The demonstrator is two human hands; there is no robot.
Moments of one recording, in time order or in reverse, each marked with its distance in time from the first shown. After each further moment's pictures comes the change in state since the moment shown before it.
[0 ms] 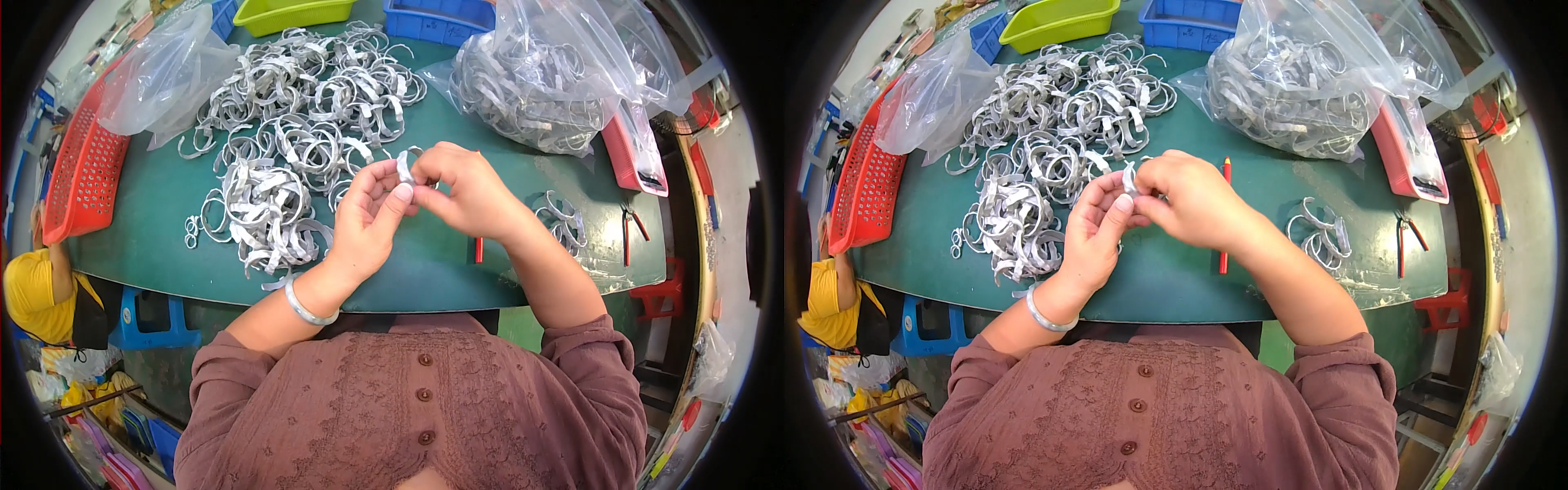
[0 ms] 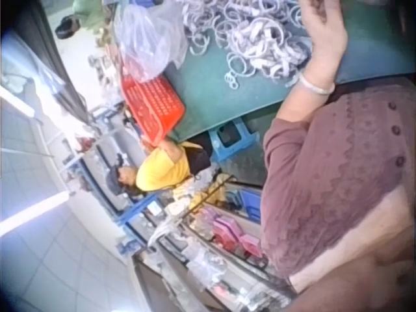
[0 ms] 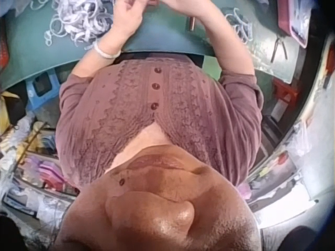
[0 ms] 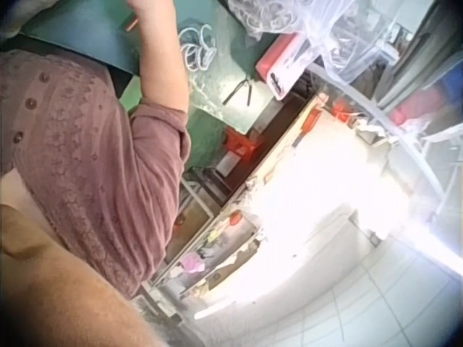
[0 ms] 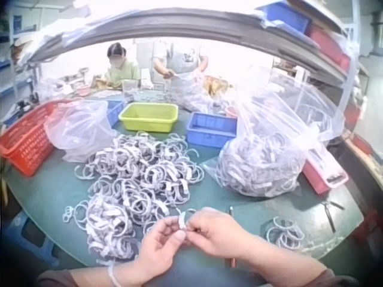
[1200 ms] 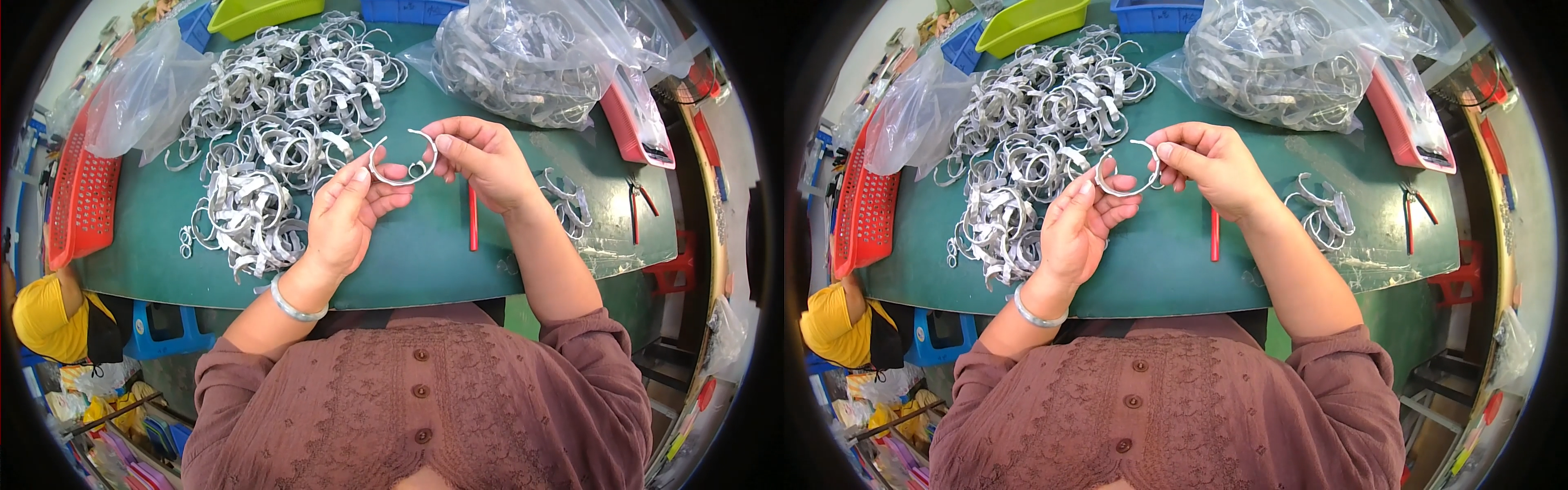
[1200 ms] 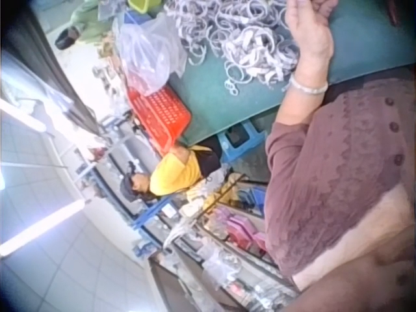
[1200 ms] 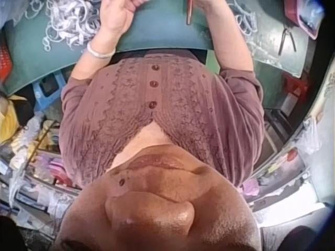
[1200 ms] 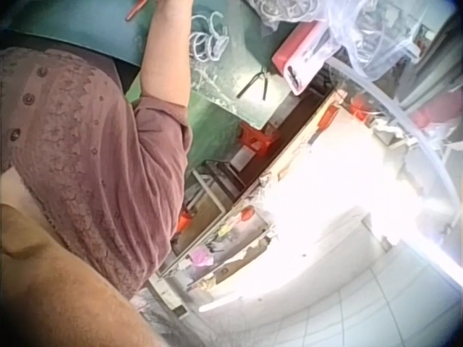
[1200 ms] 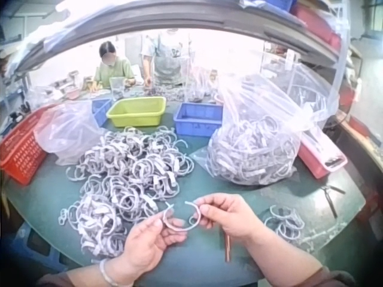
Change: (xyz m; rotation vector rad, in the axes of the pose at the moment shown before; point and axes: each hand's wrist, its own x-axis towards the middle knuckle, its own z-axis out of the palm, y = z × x) left_hand 0.006 0.000 -0.007 -0.204 -0.072 -0.216; right_hand -0.028 0.029 -0.012 0.995 0.227 0.588
